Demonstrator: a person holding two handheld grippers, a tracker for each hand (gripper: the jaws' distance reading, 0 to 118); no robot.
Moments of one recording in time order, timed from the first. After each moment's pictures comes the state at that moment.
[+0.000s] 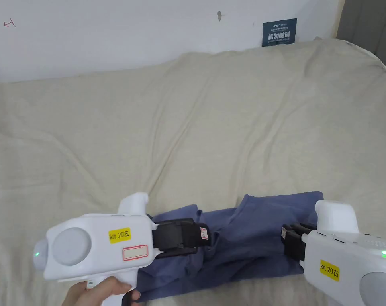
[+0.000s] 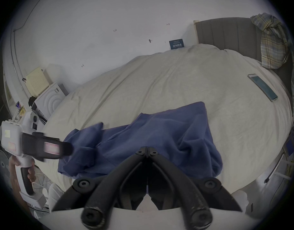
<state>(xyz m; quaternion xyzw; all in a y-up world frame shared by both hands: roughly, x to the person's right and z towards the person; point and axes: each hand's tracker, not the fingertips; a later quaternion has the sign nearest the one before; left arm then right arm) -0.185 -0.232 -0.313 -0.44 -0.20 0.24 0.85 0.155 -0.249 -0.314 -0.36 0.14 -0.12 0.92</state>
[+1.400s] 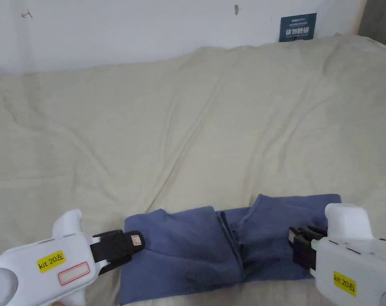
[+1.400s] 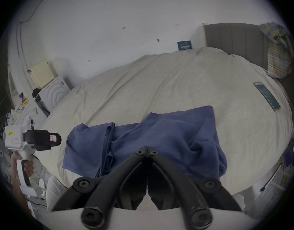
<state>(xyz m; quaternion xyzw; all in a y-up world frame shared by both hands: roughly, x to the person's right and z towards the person) -0.271 -0.243 -0.257 -0.36 -0.06 0.33 0.87 0.143 -0.237 -0.310 -0.35 0.18 -0.08 0.92</state>
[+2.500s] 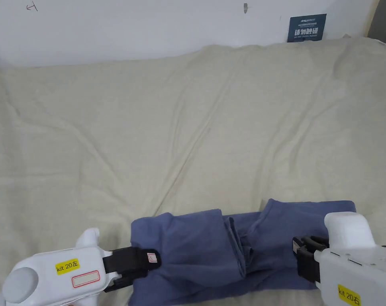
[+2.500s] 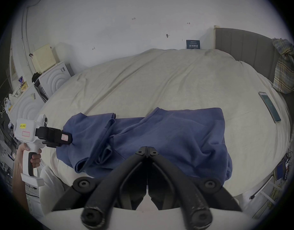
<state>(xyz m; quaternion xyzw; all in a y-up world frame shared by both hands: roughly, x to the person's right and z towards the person) -0.293 -0.312 -0.288 -0.43 -0.12 0.42 0.79 0.125 -0.238 -0.316 -0.37 0.18 -0.03 0.91</state>
